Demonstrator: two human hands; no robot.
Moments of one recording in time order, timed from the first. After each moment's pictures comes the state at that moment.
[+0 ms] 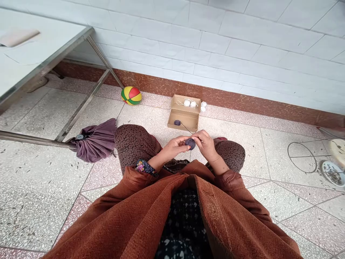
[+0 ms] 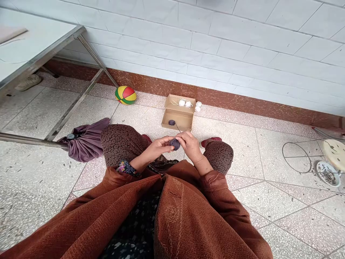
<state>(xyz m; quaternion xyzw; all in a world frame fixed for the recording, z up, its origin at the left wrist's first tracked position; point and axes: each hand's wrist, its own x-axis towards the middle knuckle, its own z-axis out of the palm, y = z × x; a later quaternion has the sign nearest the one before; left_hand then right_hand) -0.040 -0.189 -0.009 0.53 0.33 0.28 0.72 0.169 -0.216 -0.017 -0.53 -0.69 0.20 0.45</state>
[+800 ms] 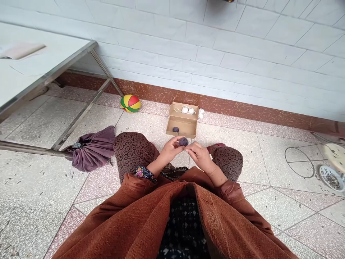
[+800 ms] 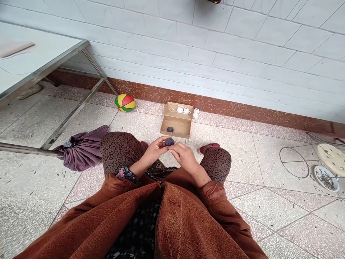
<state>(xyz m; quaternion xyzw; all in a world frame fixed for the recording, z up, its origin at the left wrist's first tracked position) -0.041 -0.172 -0.021 0.52 0.39 0.37 0.66 0.152 -0.232 -0.015 -0.48 -0.75 0.20 0.41</state>
